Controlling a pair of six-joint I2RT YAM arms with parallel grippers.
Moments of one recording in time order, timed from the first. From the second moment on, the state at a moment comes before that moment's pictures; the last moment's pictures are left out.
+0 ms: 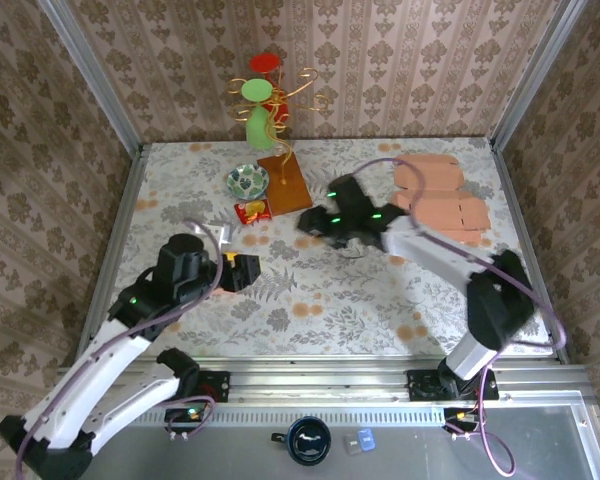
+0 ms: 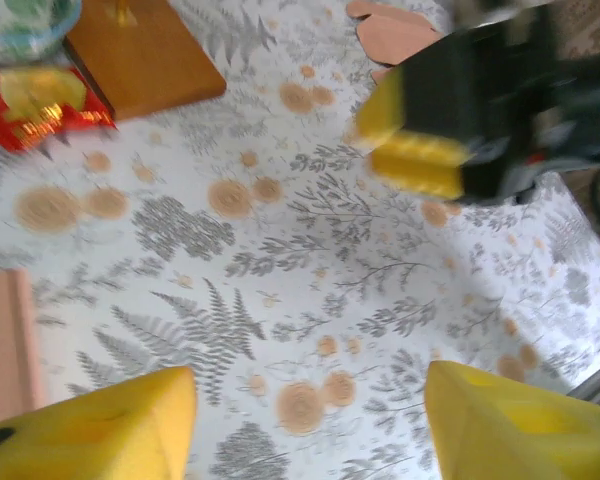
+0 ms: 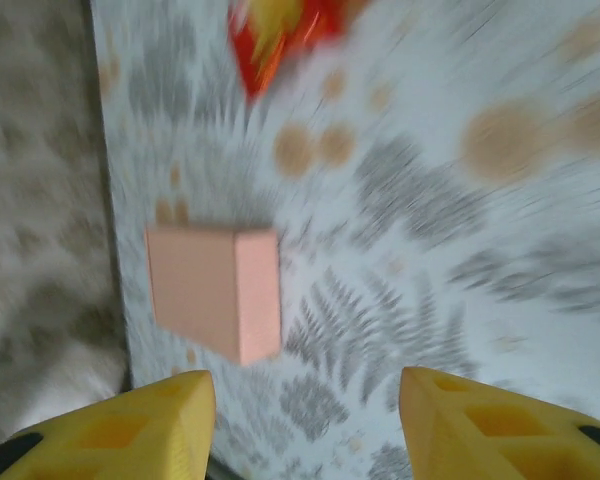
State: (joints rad) left arm -0.65 0.75 0.81 -0.61 0.14 -0.49; right arm 0.53 1.57 1.18 -0.38 -0.26 0.99
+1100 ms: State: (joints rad) left arm -1.00 1.30 0.88 -0.20 -0.07 -1.03; right arm -0.08 1.79 0.96 -0.27 -0.47 1.12
